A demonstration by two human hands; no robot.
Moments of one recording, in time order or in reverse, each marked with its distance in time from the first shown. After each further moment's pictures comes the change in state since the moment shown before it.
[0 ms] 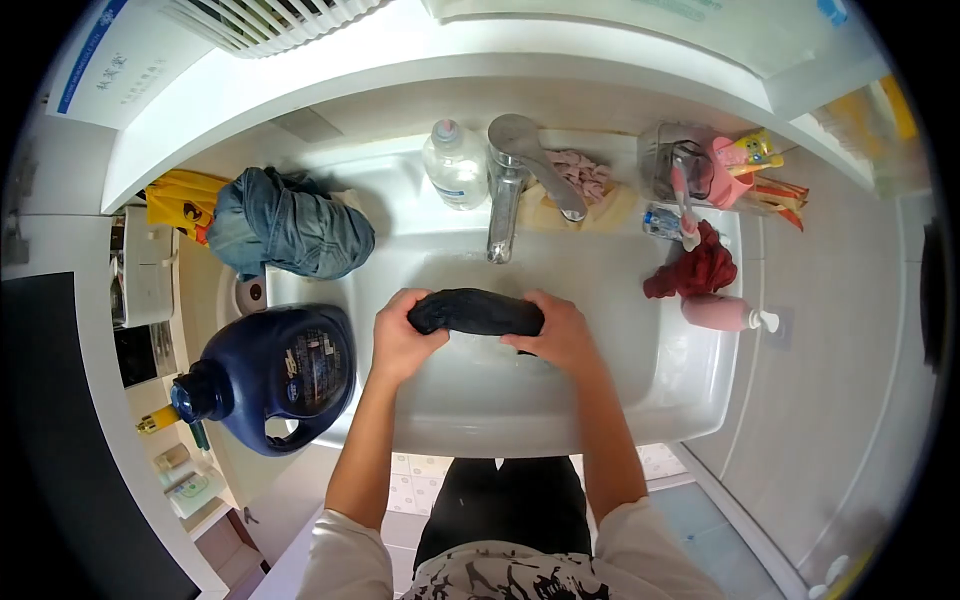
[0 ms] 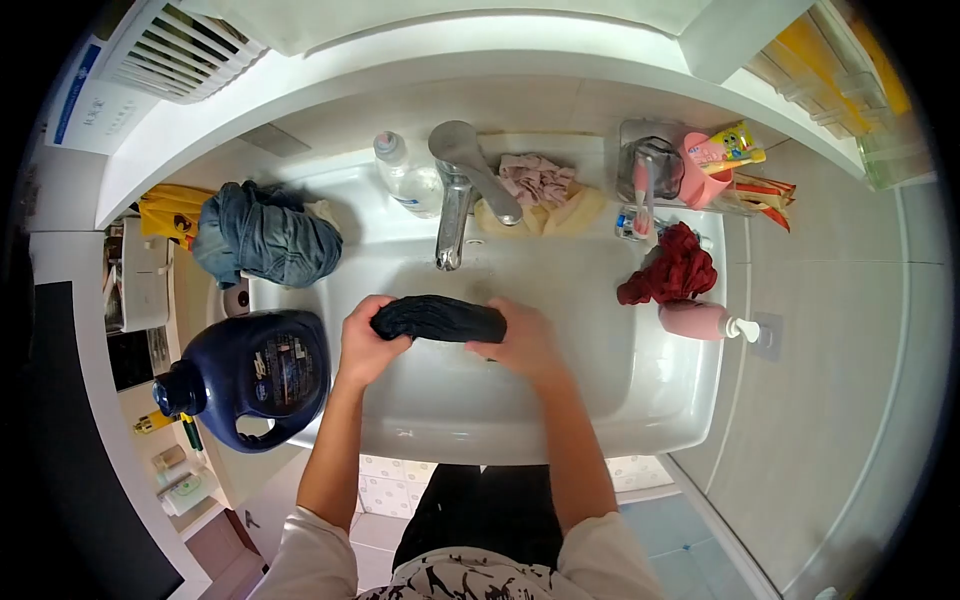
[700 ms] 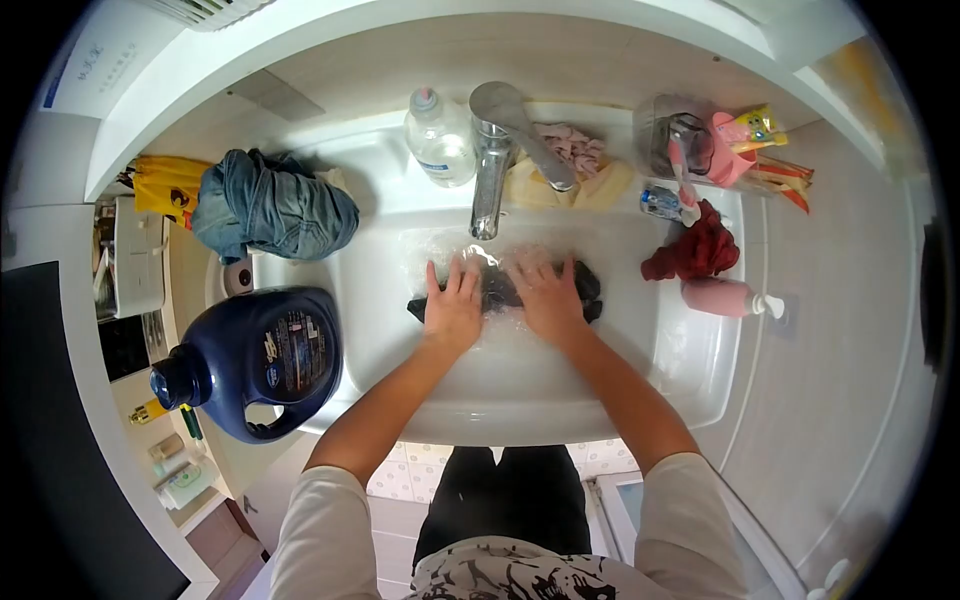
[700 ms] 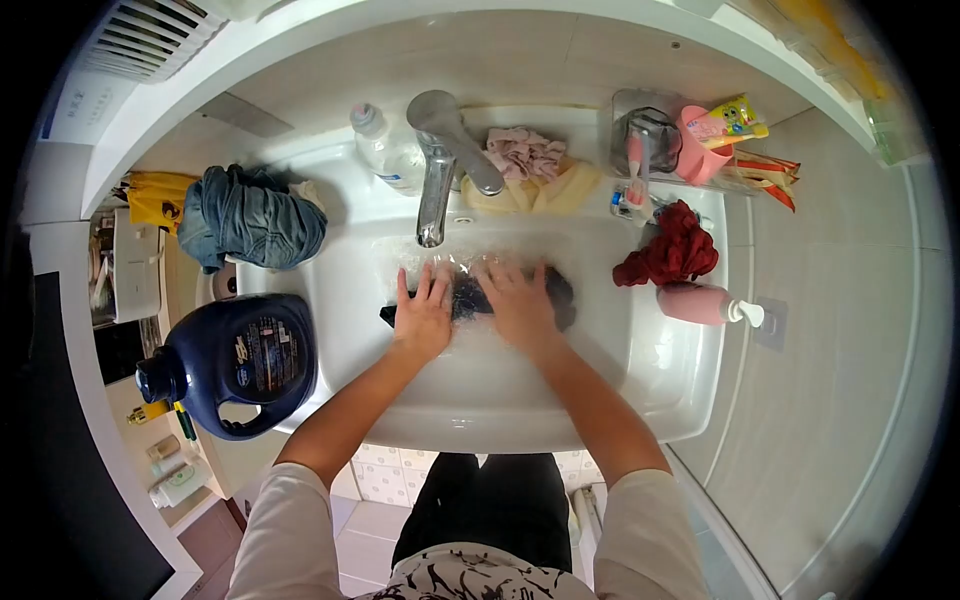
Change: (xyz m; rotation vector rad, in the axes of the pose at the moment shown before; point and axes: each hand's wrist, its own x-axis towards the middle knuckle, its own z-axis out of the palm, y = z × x) left_hand 0.014 -0.056 0.106 1.364 -0.310 0.295; right_hand 0.022 0.064 0.033 -0.919 0.112 -0.295
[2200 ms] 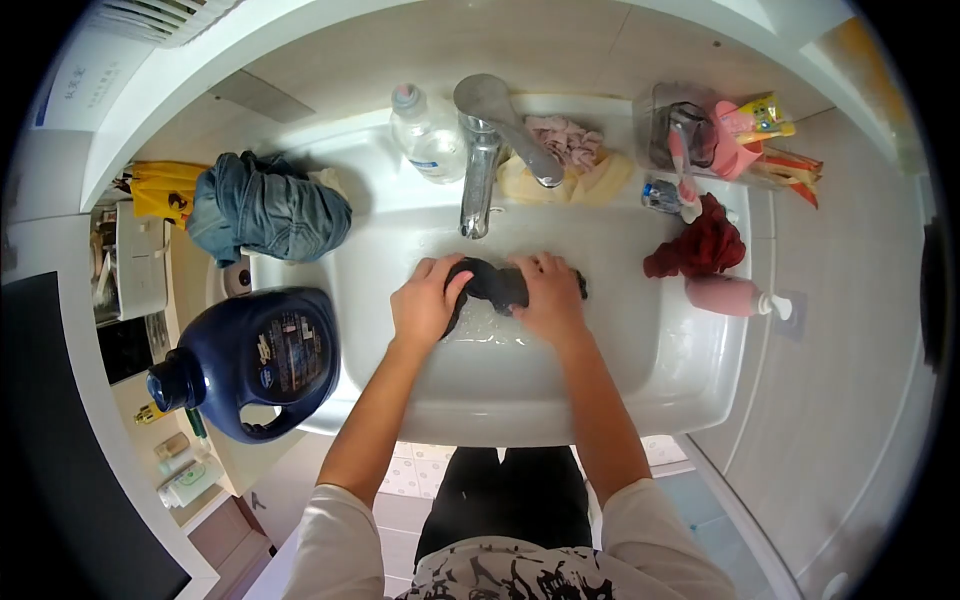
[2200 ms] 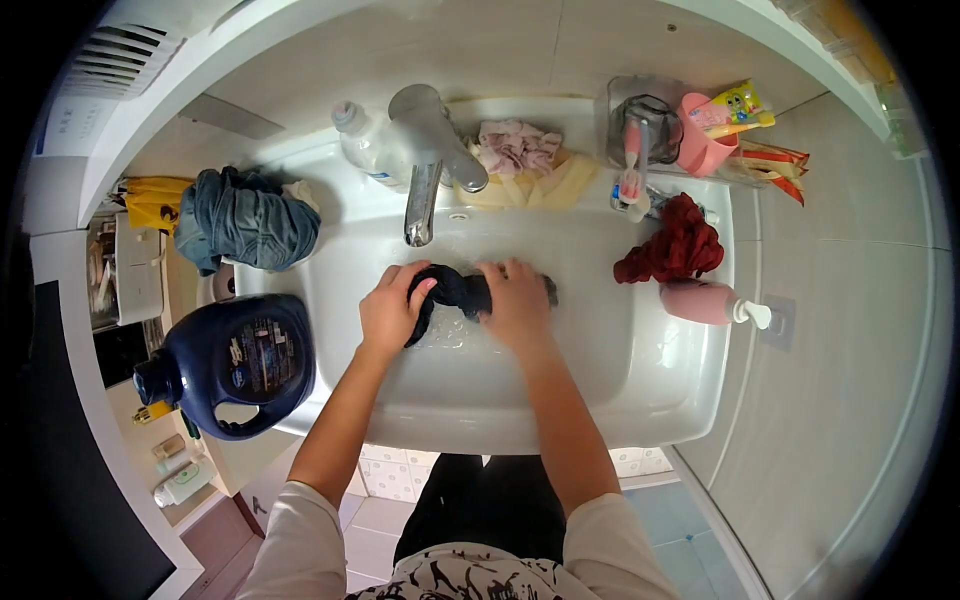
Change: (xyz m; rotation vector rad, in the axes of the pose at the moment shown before) left_hand -0.007 -0.031 -0.059 -0.711 0.285 -0.347; right_hand 0.003 -0.008 -0.031 0.446 -0.006 0.280
